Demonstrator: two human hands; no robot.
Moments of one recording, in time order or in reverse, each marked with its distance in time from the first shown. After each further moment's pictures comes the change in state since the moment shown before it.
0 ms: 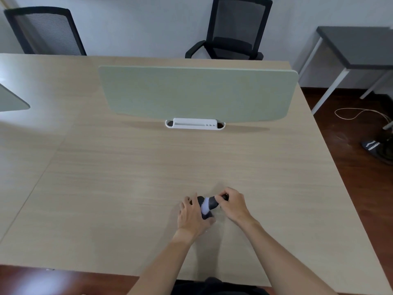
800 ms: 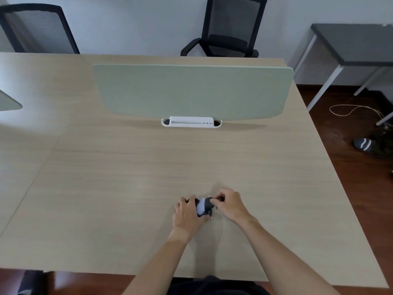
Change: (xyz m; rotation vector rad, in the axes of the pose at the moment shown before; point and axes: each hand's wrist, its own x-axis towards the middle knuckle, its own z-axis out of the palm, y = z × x) left_hand 0.000 -0.007 -0.004 0.029 0.033 0.015; right_hand -0.003 0.002 0.002 -0.058 -0.072 0.040
